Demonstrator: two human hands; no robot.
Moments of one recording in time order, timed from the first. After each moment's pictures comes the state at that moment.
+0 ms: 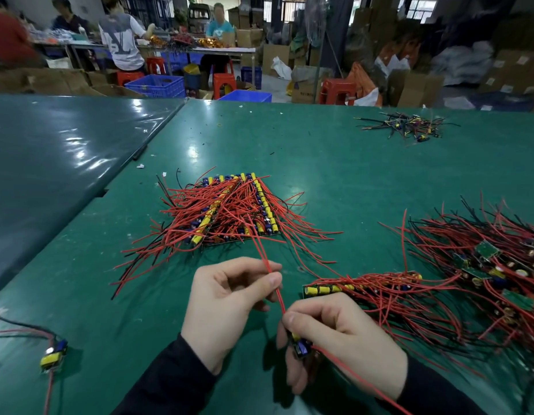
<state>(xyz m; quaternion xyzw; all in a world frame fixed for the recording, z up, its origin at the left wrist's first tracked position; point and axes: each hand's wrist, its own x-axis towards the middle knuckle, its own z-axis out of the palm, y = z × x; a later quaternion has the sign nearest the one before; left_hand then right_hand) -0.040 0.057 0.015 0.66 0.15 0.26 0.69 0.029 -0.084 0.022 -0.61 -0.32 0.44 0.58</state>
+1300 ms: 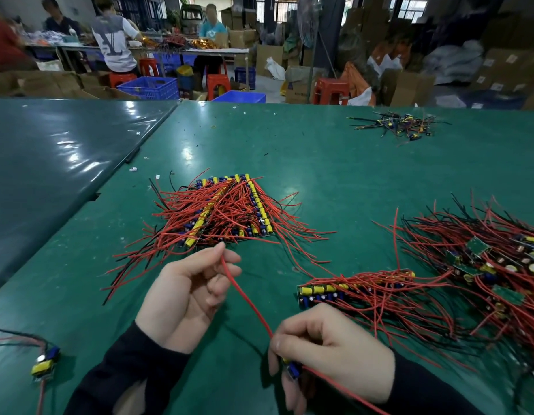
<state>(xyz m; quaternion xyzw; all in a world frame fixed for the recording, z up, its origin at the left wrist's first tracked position) -0.043 0.083 0.035 0.43 0.26 0.17 0.85 0.028 -0.085 0.025 -0.66 -0.39 0.44 0.47</state>
